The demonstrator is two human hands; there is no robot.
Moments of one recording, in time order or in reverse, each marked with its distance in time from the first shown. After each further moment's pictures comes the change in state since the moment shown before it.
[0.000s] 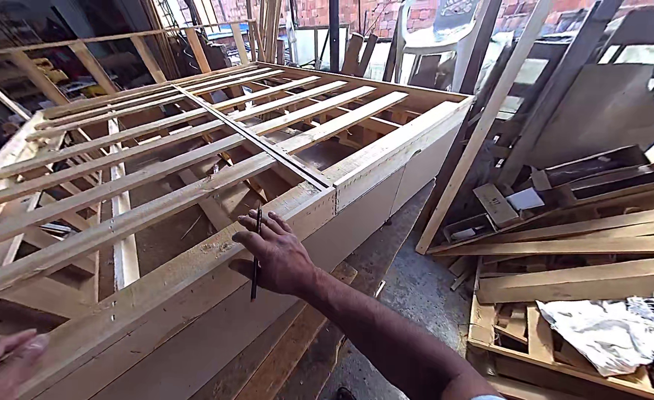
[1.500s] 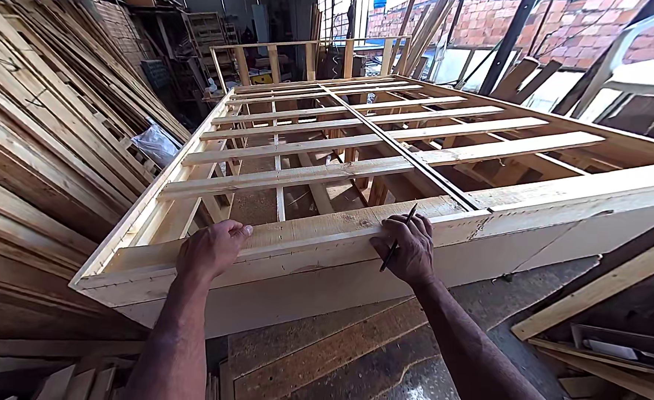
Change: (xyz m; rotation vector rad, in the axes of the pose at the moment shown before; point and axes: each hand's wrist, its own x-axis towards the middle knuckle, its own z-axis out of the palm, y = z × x) left_hand 0.015 -0.026 0.012 0.136 0.041 -0.163; right_hand -0.012 0.031 0.049 -0.153 0.217 -0.085
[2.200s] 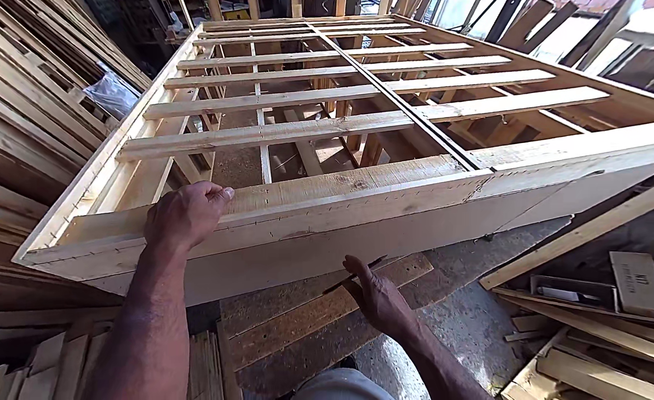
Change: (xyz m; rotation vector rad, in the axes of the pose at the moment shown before) left_hand 0.000 -0.001 0.000 0.005 0.018 0.020; right_hand -0.093 -0.115 -0.046 0.336 -0.926 0.471
